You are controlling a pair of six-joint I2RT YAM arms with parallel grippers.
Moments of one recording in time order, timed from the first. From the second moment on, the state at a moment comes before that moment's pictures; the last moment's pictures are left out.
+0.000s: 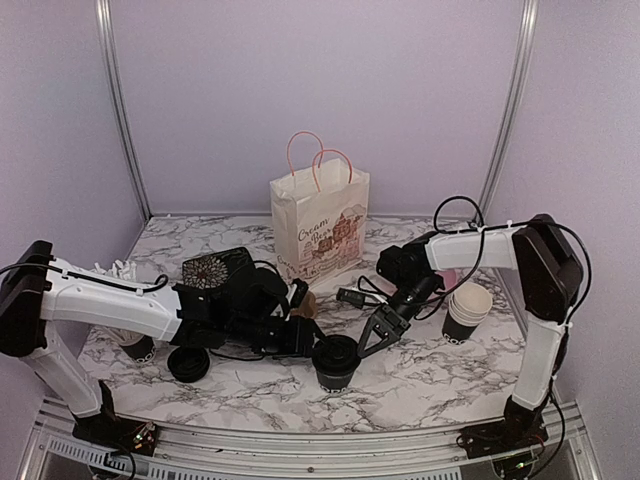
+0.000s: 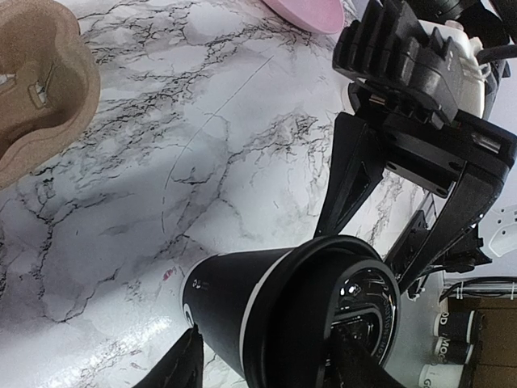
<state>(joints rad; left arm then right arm) -1.13 1.60 0.95 -0.05 0.11 -0.91 0.62 1.92 1.27 -1.08 -1.09 -0.57</state>
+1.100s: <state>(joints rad) -1.13 1.62 1.06 -0.09 0.00 -0.76 0.60 1.77 1.27 -1.04 -0.92 -0.49</state>
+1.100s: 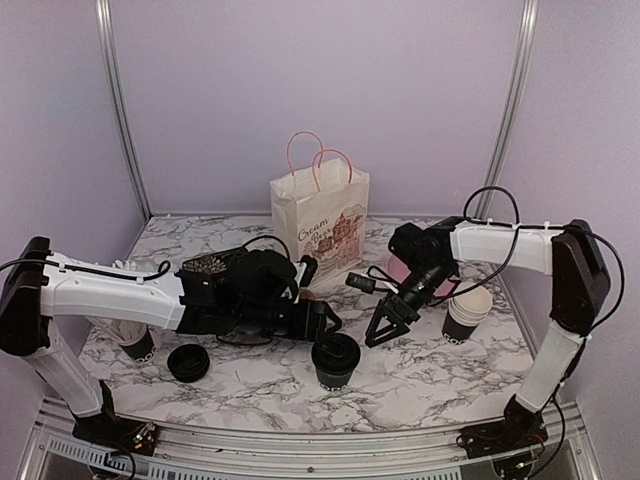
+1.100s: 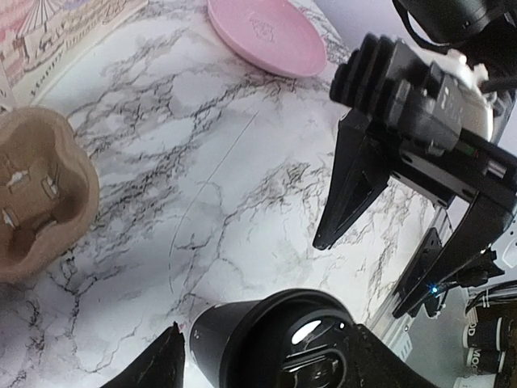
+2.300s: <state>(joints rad) -1.12 1.58 0.88 0.08 0.05 -0.76 0.90 1.64 1.27 -0.82 -0.42 -0.69</state>
